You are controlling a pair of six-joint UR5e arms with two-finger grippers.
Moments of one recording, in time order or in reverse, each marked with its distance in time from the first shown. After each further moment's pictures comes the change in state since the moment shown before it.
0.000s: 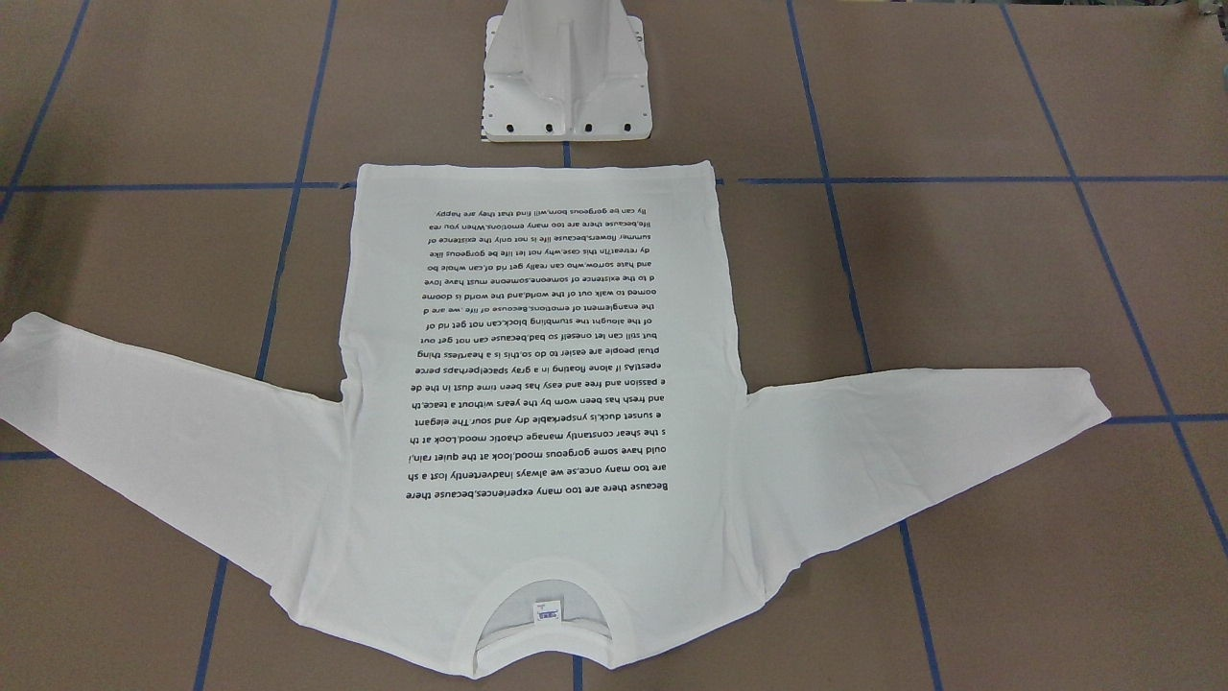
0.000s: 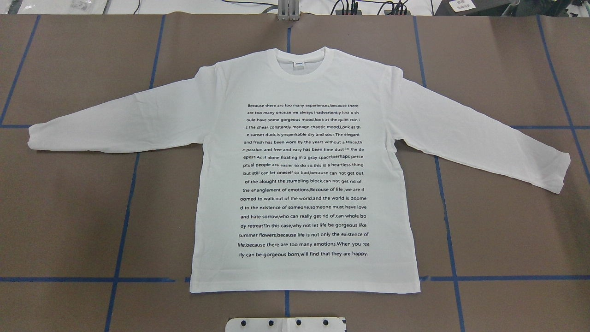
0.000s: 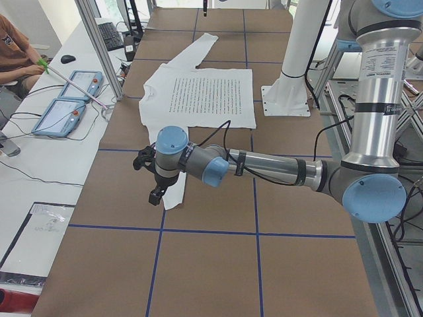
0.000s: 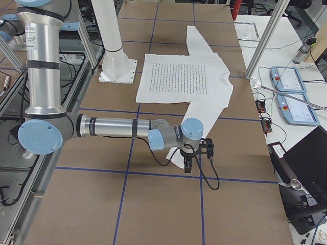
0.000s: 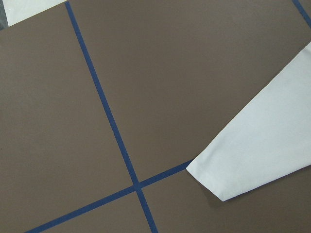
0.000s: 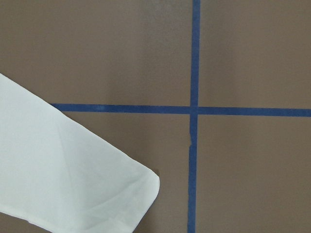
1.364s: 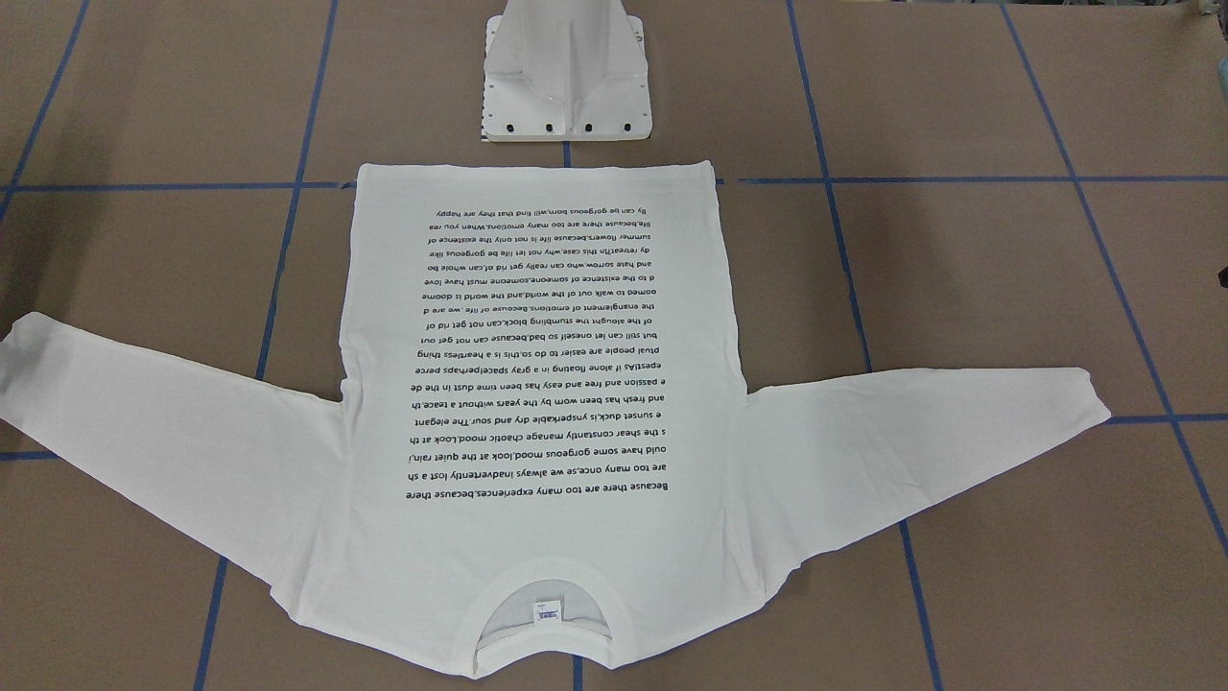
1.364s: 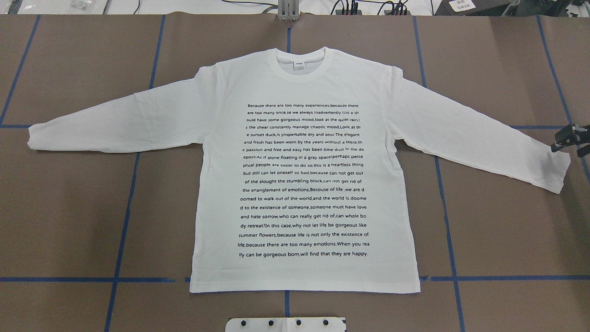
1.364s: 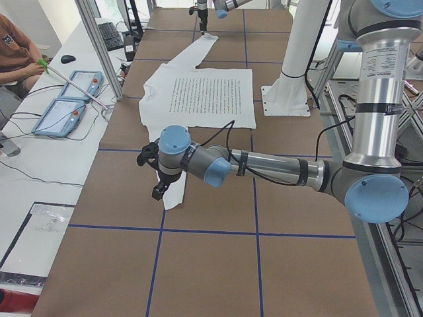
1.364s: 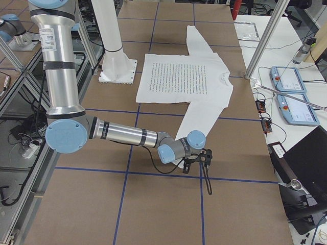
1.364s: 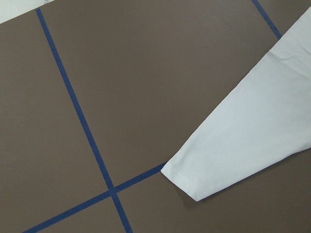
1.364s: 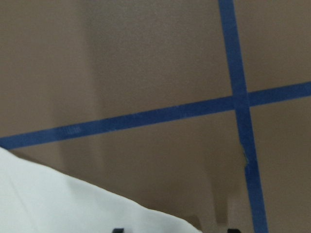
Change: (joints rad) left arm 0.006 0.005 -0.005 -0.037 -0.055 -0.005; right arm -0.166 0.089 -0.293 0.301 -0.005 0.396
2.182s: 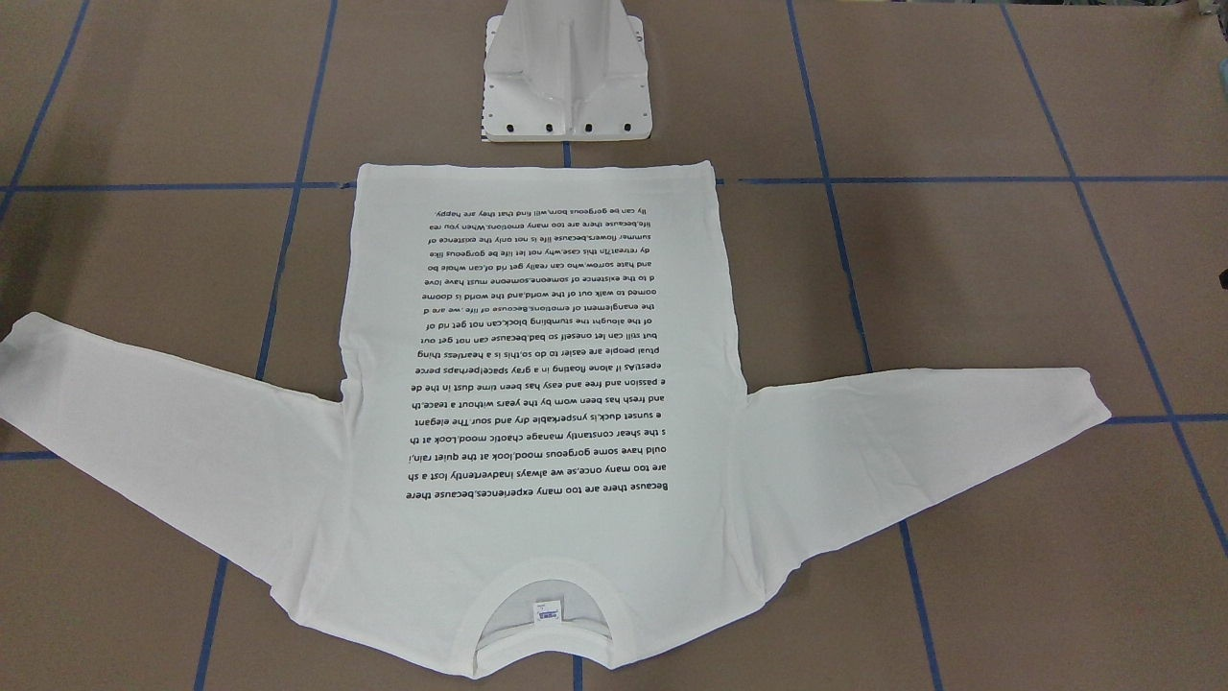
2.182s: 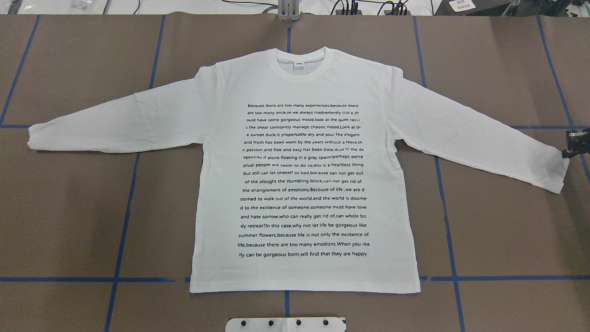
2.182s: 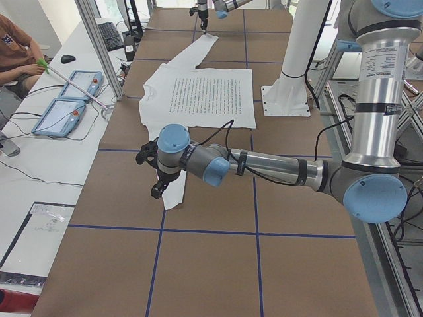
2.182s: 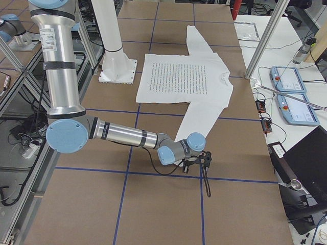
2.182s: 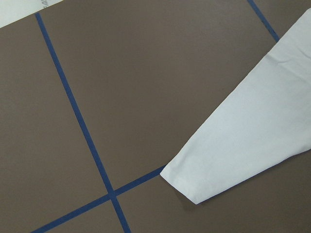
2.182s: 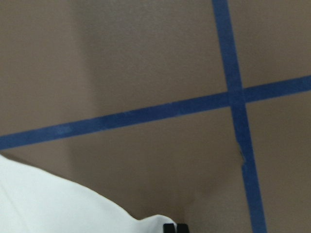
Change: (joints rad) left arm -0.001 -0.006 0.001 0.000 0.000 0.002; right arm 0.000 0.007 -0.003 -0.005 0.010 0.003
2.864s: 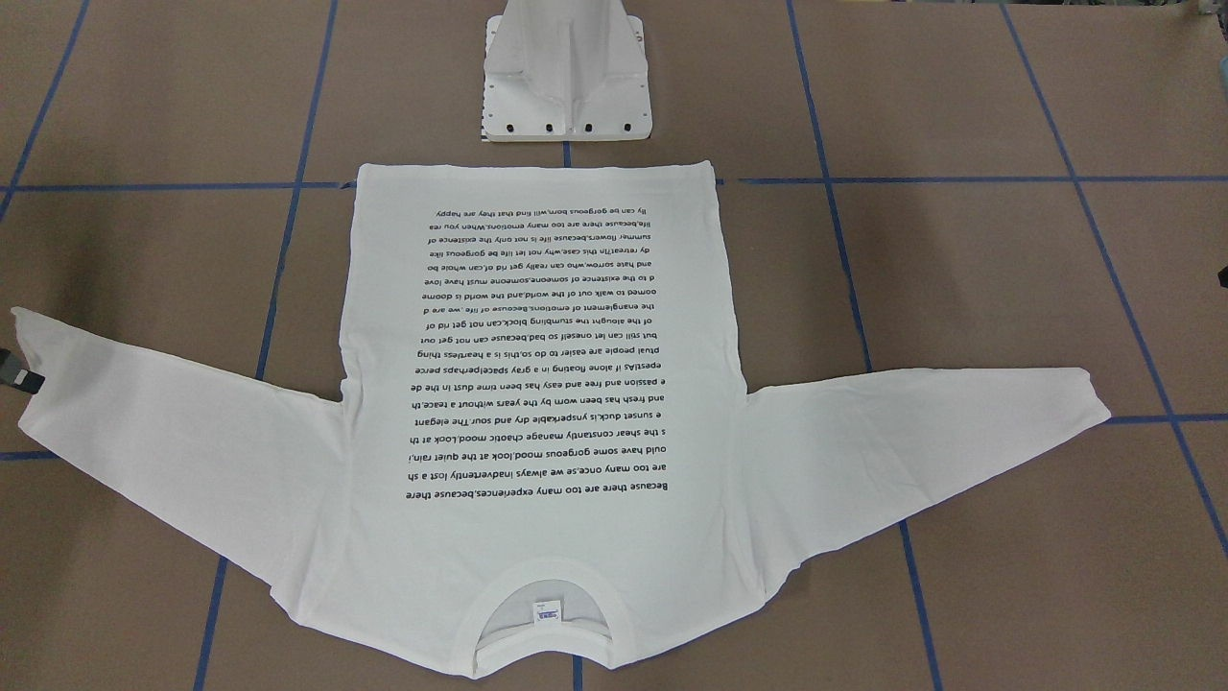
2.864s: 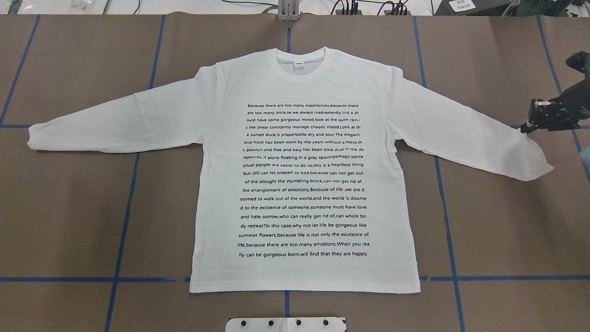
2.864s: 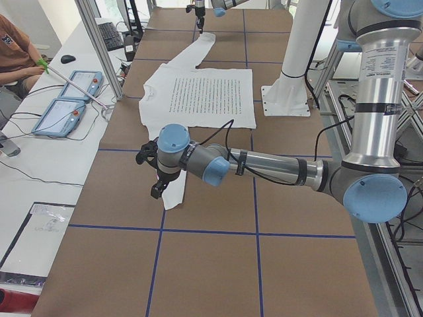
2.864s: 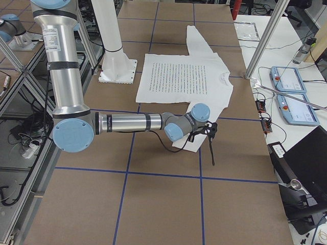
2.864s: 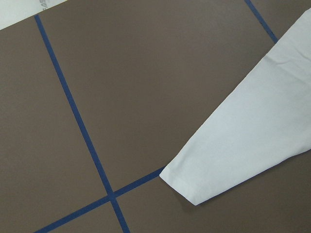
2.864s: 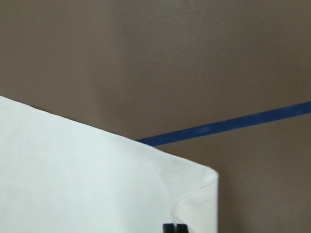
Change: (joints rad) left arm -0.001 0.000 -0.018 -0.001 -0.015 0.002; right arm -0.069 0.057 0.256 -0.005 0.104 0.386
